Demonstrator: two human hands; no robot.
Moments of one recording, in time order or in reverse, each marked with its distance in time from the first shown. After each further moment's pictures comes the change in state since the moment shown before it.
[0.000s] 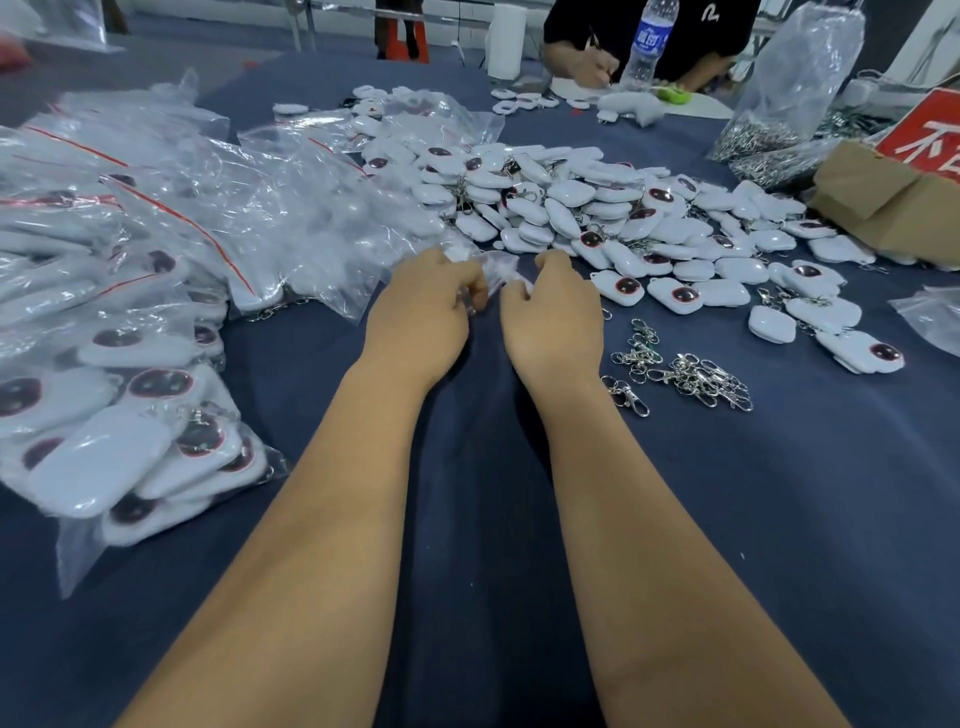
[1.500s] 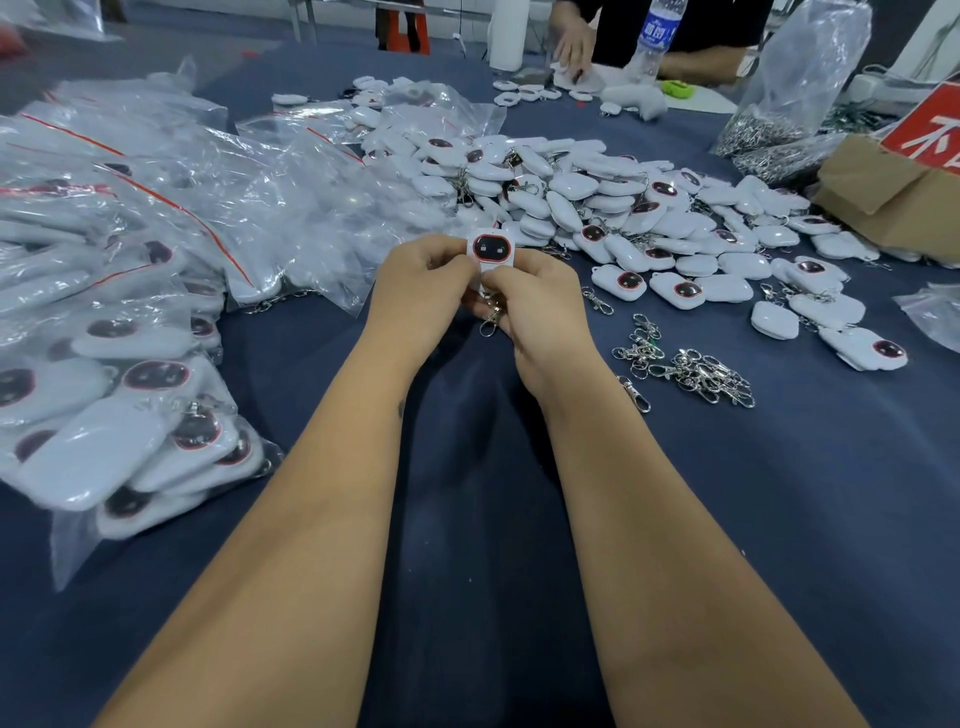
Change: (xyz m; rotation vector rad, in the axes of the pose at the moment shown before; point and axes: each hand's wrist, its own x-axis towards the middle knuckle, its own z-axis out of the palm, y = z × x) left_hand 0.001 0.009 -0.003 -0.793 0.082 -0.294; right_hand 0.000 -0.009 0.008 1.060 -0.240 0.276
